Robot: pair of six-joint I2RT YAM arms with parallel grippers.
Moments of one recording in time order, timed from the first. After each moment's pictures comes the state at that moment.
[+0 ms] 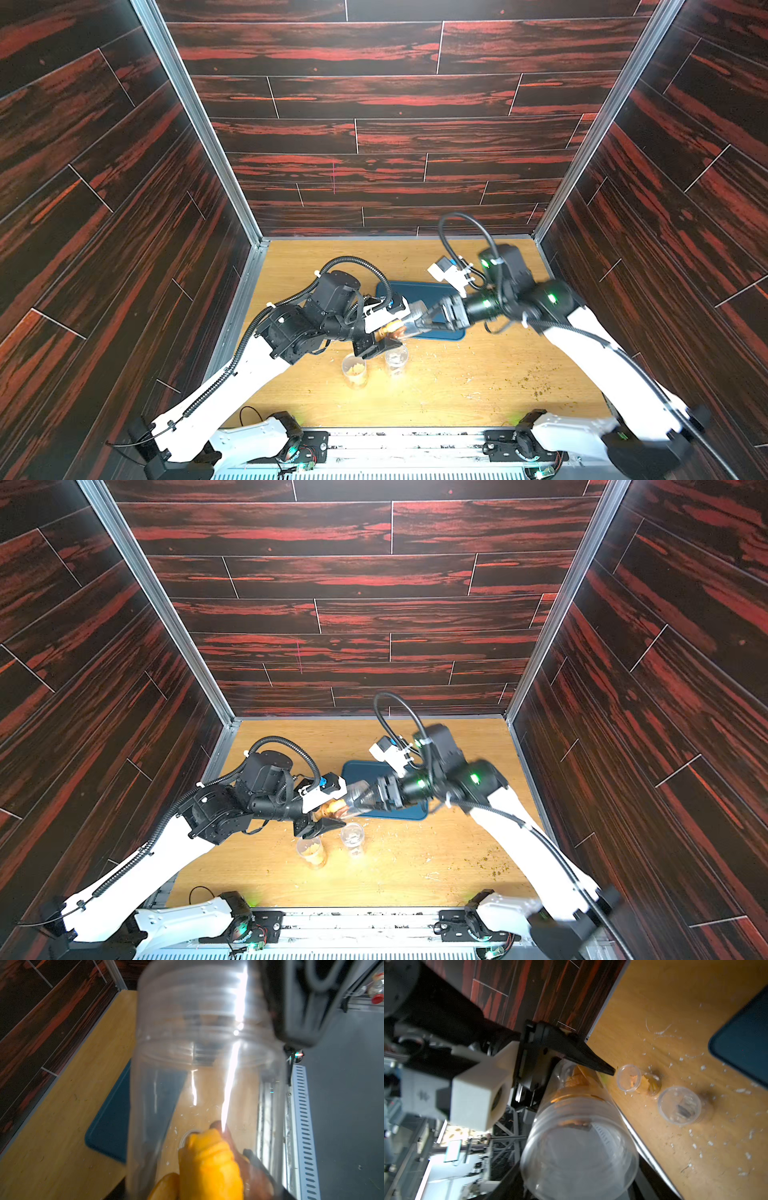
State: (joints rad) left arm -0.75 1.12 1.28 -0.85 0.46 0.42; right arm 0.66 1.18 1.37 -0.86 -0.85 0.40
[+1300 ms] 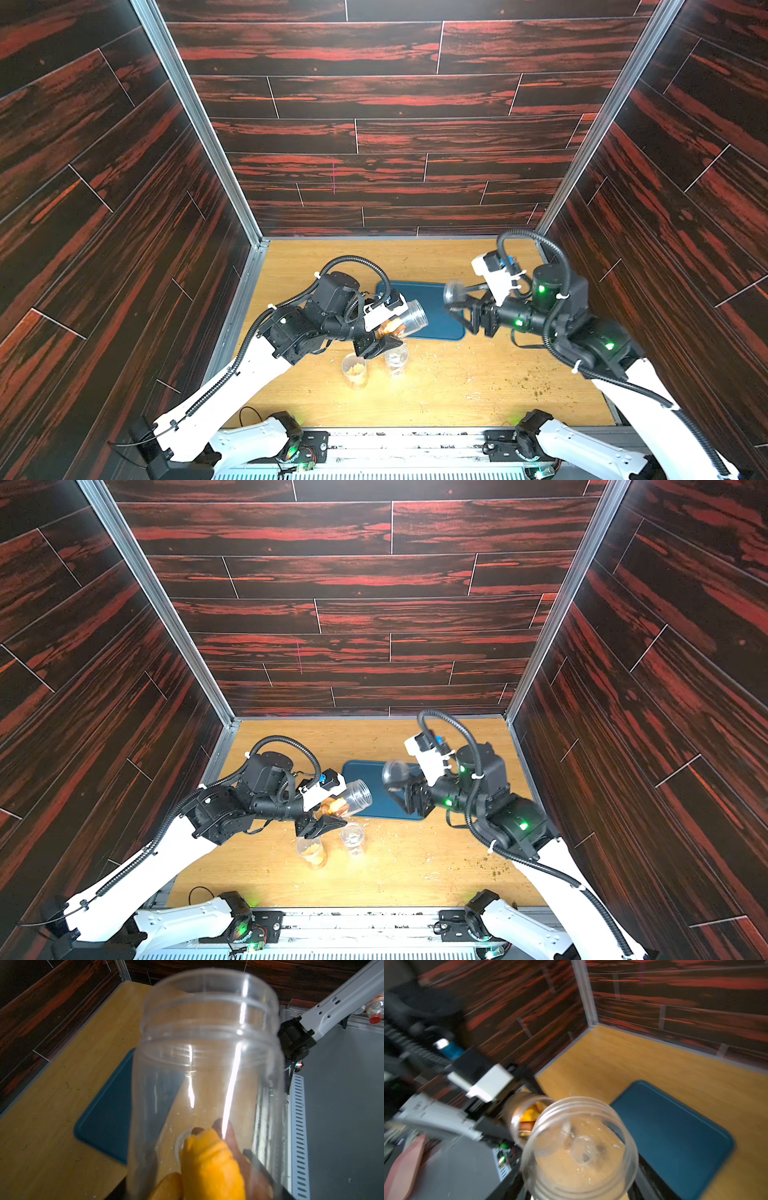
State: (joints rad) left arm -0.74 1.11 1.24 -0.80 0.43 0.32; right arm 0.64 0.98 1.37 -0.82 -0.29 0.23
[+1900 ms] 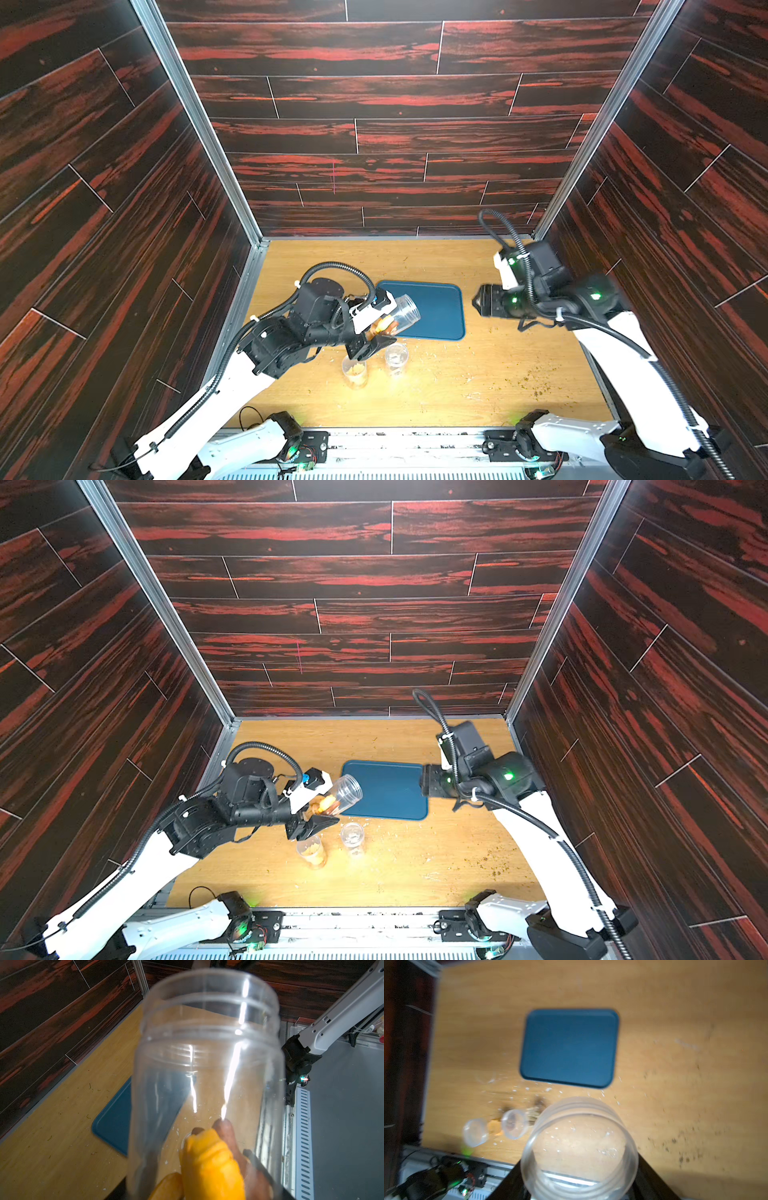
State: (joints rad) left arm -0.74 1.00 1.19 -0.77 0.39 0.26; right arm 0.53 1.23 1.59 -1.41 0.06 0.52
